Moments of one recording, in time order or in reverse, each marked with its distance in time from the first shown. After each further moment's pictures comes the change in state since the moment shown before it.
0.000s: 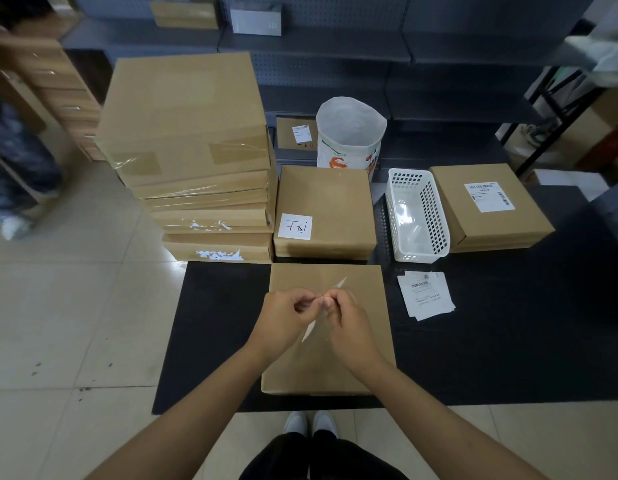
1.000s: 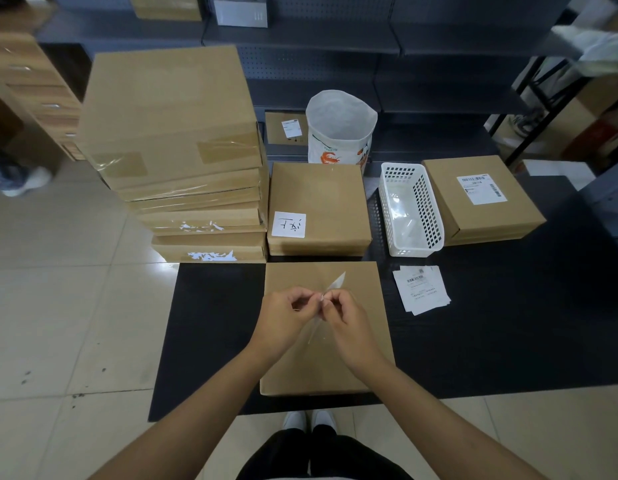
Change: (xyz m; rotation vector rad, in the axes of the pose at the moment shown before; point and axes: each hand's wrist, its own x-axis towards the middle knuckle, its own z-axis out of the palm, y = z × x) left_hand 0.003 0.000 0.002 -0.077 -0.026 -0.013; right_hand 0.001 -0.001 0.002 0.207 0.019 0.170
